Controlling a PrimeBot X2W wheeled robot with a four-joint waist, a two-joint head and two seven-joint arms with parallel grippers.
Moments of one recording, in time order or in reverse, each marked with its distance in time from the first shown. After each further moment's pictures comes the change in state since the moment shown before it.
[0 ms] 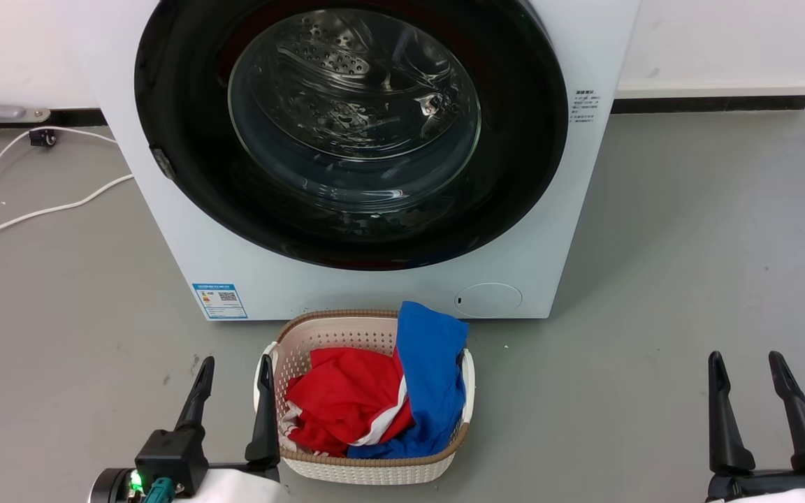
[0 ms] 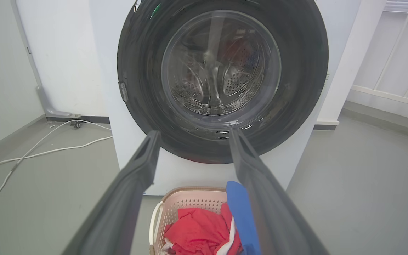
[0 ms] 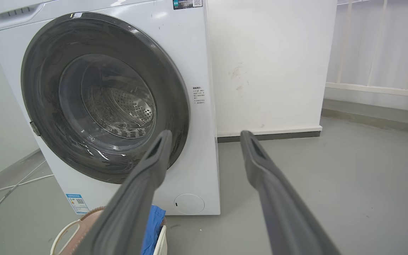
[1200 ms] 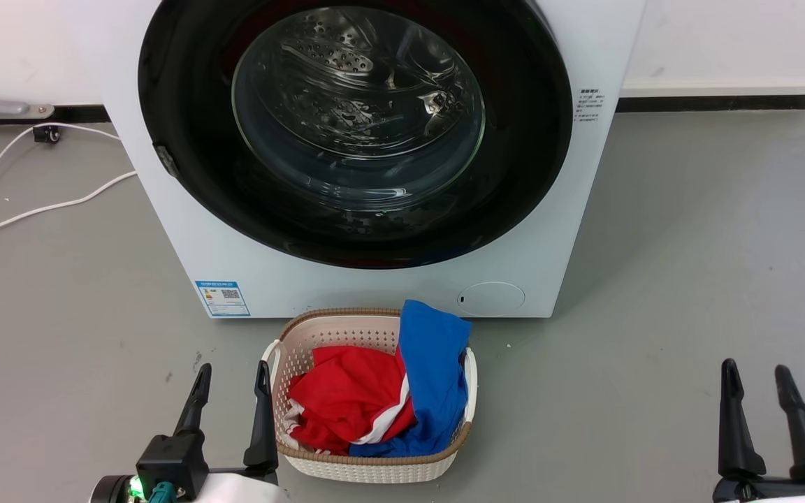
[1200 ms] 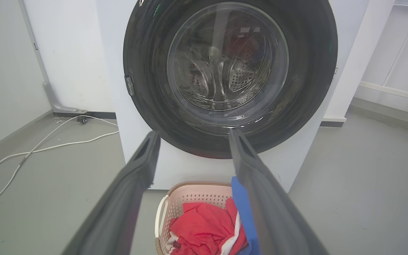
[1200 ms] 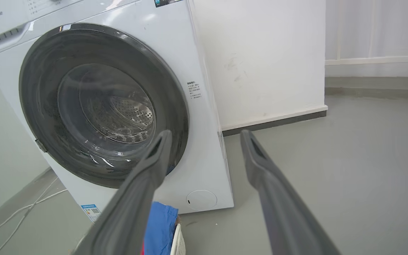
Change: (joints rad) left arm 0.005 -0.001 0.003 0.022 0.007 0.017 -0.013; right arm 0.006 -0.002 -0.007 0.042 0.138 0.001 -0.013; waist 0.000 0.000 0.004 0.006
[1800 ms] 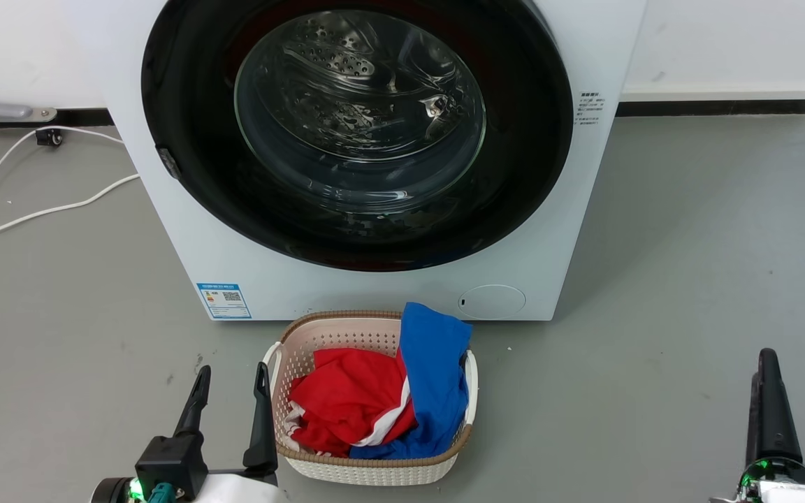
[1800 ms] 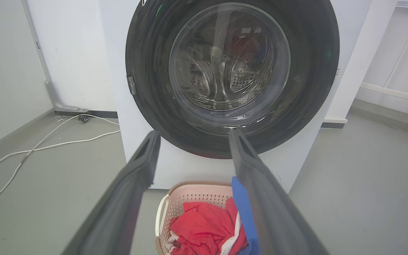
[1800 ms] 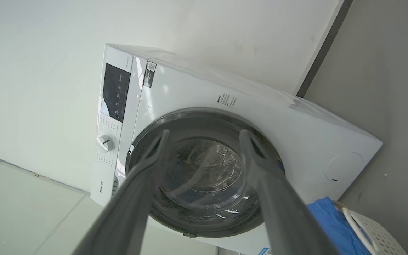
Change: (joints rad) left arm 0.001 0.000 0.001 0.006 -0.007 0.000 0.000; right arm -0.018 0.001 0.083 -0.007 1.012 0.000 0.000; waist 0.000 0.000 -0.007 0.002
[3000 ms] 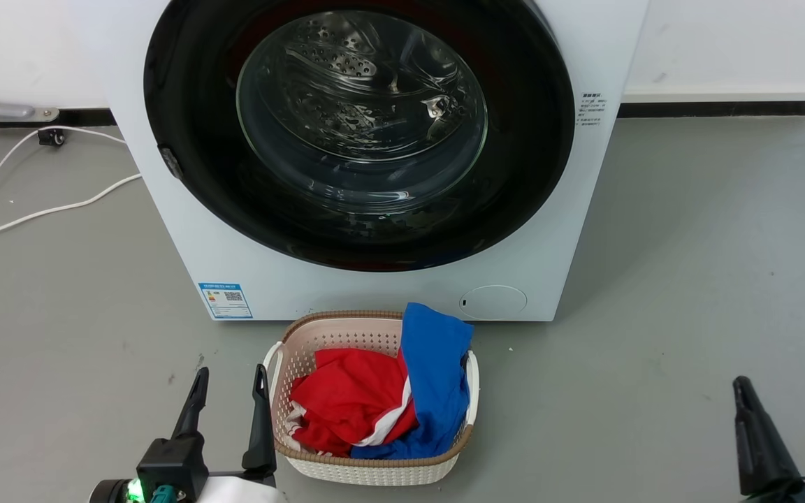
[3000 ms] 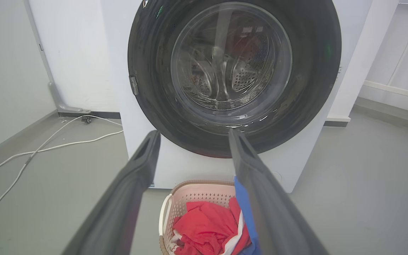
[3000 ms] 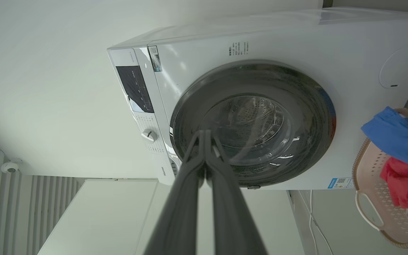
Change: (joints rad) left arm 0.007 0.000 0.002 -0.005 0.016 0.006 0.000; right arm 0.070 -0.001 -0.044 -0.074 0.458 0.000 0.299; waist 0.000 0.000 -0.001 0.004
